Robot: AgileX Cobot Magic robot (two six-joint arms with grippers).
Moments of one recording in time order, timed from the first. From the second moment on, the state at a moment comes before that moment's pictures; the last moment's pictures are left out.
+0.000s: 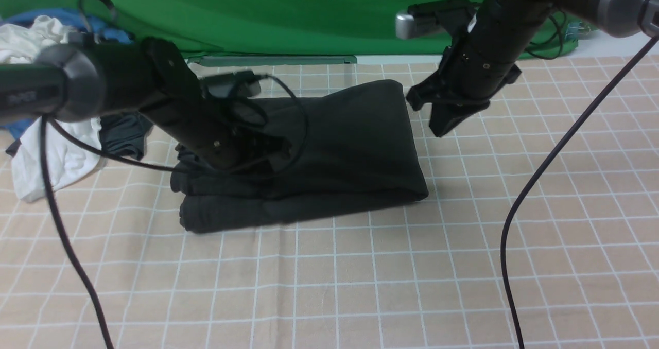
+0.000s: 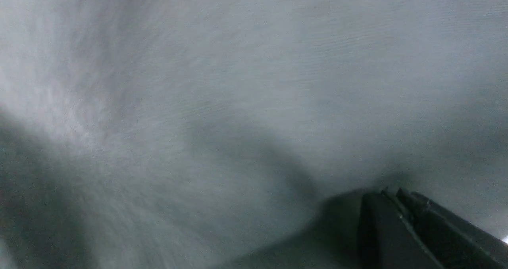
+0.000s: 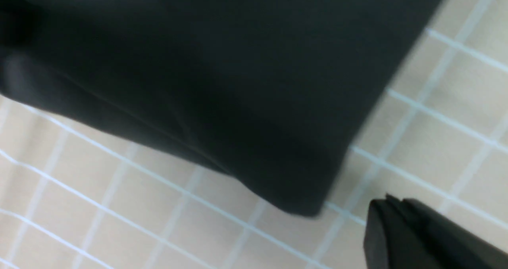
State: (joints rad) right arm 0.33 2.08 -1.88 0.18 1.19 -0.12; left arm -0.24 1.91 -1.31 -0.49 0.72 0.32
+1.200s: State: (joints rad) right arm 0.37 2.26 -1.87 0.25 1.17 -0.11; left arm -0.22 0.98 -0.78 -0.32 0.81 0.15
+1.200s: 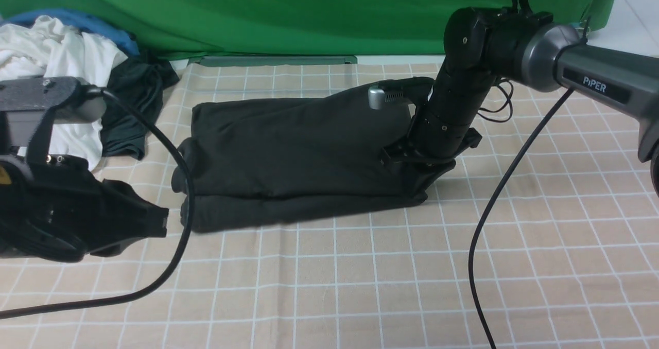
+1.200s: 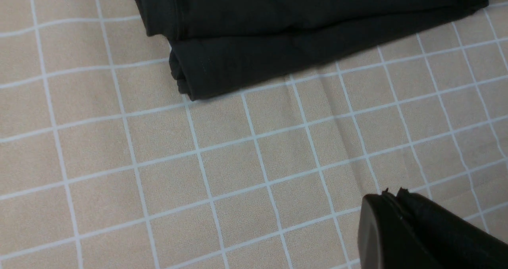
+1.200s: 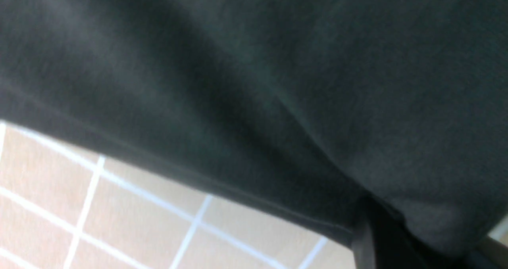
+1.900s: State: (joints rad) right arm 0.35 1.97 -1.49 0.00 1.21 0.02; left arm -0.22 0.97 -0.78 -0.33 0.81 0.14
